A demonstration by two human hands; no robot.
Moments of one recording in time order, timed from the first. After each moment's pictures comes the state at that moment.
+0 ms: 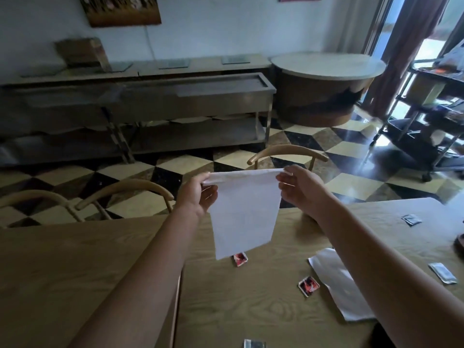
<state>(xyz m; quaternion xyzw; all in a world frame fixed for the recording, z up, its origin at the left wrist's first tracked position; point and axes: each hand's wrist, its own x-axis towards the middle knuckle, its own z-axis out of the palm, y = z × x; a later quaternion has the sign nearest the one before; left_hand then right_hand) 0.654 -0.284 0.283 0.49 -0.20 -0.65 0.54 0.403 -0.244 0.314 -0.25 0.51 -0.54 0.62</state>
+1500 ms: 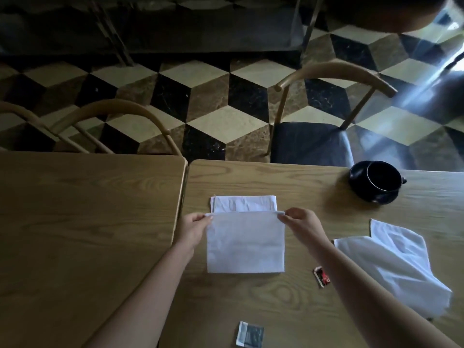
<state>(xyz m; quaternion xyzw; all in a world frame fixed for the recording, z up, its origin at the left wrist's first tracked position) 0.680 -0.290 0.031 0.76 -0.28 -0.51 0.30 0.398 -0.299 0.042 -0.46 0.75 -0.19 0.44</state>
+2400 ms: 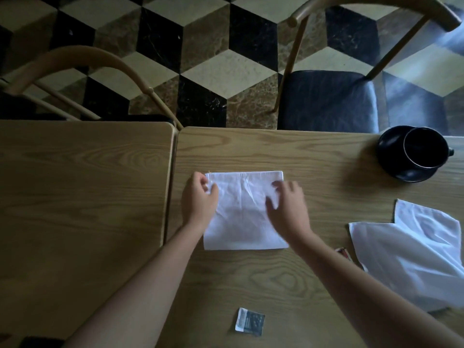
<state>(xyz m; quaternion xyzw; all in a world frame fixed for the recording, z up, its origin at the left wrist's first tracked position) 0.651 -0.334 -0.027 0.80 -0.47 -0.28 0.23 0.439 -0.311 -0.021 -0.61 0.72 -0.14 0.31</state>
